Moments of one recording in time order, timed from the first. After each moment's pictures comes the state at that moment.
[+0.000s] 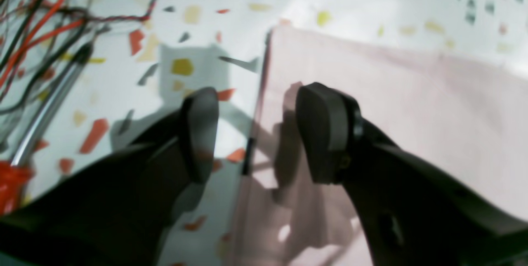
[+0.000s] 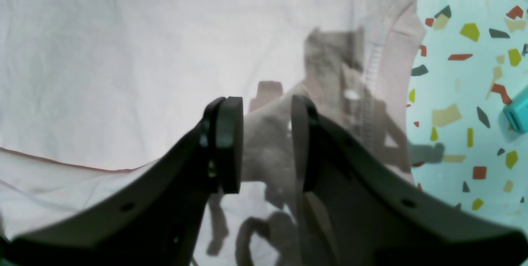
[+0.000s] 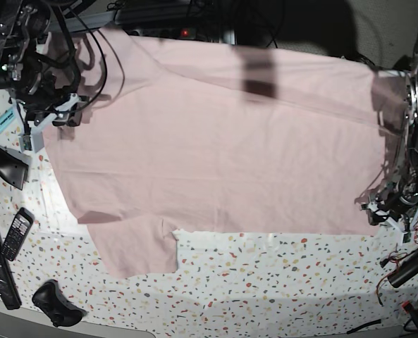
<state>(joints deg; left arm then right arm) -41.4 -23.4 6.6 13.9 -14.8 -19.7 3.5 -17.3 16.8 27.6 109.4 29.3 22.0 -62.0</state>
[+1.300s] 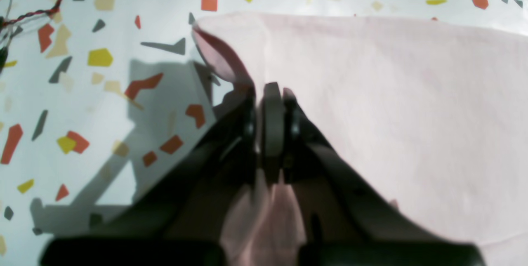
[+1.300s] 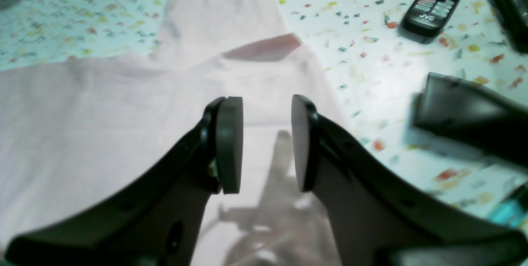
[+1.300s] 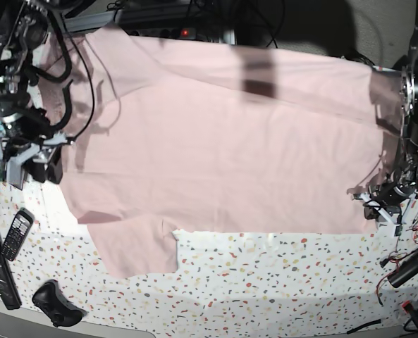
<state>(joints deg) -38.4 -22.8 6.4 14.2 -11.3 -31.9 4.2 -11.2 17.1 27.7 109.3 26.1 22.0 -38.1</state>
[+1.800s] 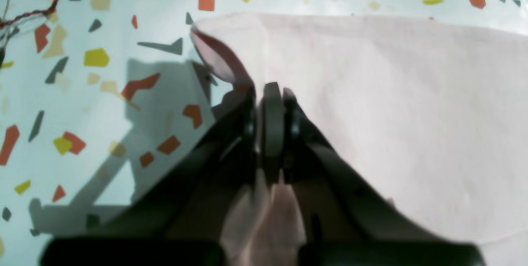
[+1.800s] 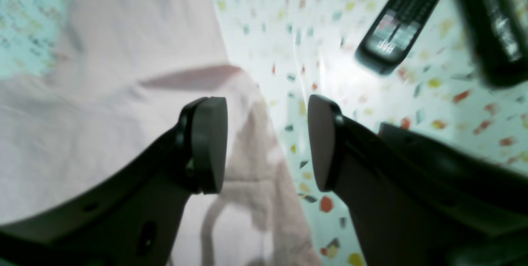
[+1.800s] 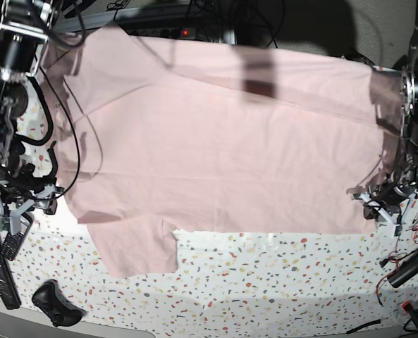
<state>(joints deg) -38.4 -22.8 6.4 14.2 -11.4 -32.0 4.4 11.0 25.7 17.3 80.3 20.3 22.0 -44.3</state>
